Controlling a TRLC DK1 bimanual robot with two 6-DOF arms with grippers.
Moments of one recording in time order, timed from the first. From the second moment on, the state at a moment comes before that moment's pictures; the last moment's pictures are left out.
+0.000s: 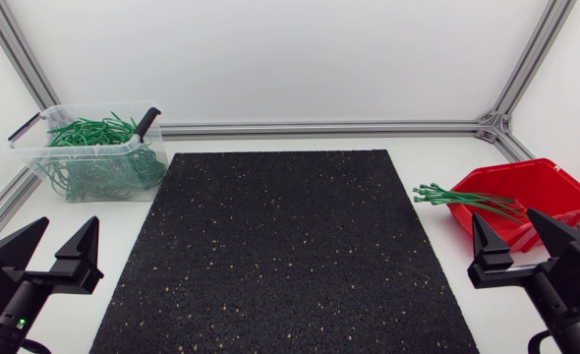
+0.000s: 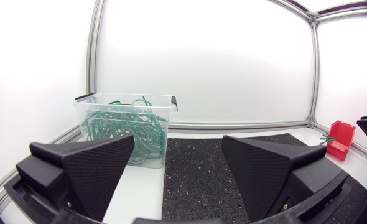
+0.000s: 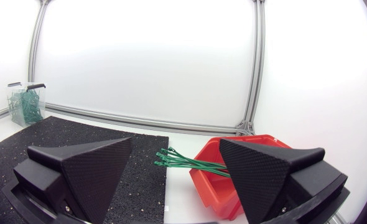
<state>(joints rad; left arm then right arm) 0.02 0.05 0.02 0.00 0.05 -0.05 -0.04 0.06 0.03 -0.02 -0.01 -0.11</state>
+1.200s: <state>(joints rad) 0.02 0.05 0.02 0.00 0.05 -0.05 -0.13 0.70 0.68 -0.42 -0.13 -0.51</state>
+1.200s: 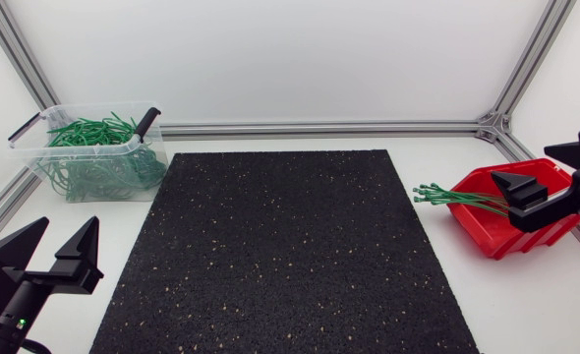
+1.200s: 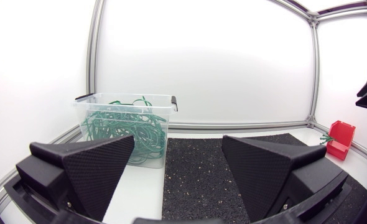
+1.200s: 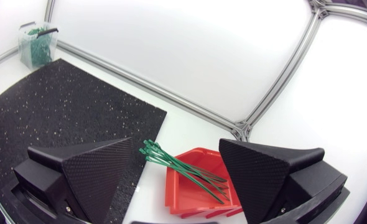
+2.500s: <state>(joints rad) 0.03 0.05 0.02 0.00 0.04 -0.05 -0.22 1.44 0.77 -0.39 -0.24 -1.47</state>
